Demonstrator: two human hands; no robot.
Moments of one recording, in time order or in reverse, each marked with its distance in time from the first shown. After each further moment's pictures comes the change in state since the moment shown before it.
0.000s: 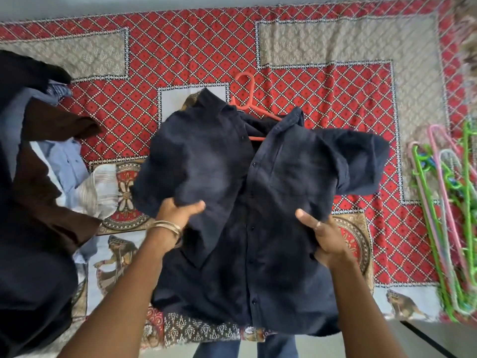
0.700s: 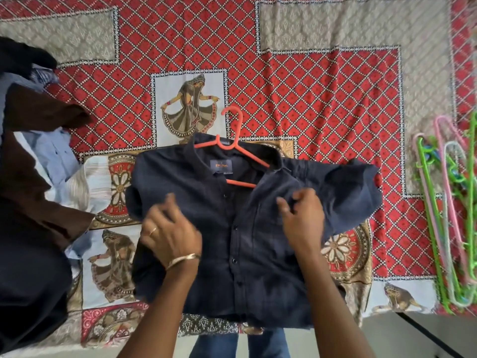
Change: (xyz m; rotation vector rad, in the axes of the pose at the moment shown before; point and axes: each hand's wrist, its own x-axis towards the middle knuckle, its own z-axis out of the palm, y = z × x) left_hand -0.039 -0.047 0.017 1.077 0.629 0.360; right_hand 0.007 0.015 0.049 -1.066 0.543 -0.469
